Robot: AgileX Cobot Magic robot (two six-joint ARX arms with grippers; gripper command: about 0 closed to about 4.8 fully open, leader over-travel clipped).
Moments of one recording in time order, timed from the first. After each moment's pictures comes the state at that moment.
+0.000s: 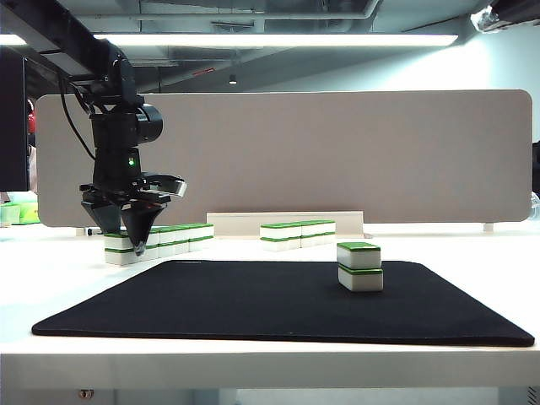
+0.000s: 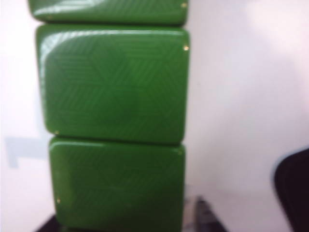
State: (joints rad) left arm -0.16 2.47 2.35 -1.16 -0.03 0.41; right arm 0.27 0.58 0.53 -0.20 -0.39 0.05
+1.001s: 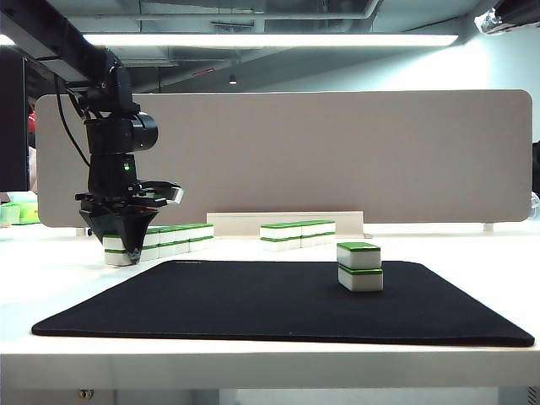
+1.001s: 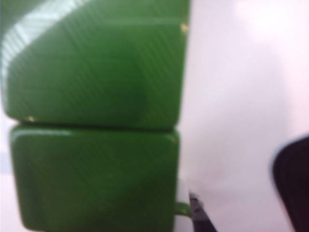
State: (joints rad) left arm -0.15 2.48 2.35 -1.20 0.02 0.41; right arm 0.27 0.58 0.53 -0.20 -0.37 0.05
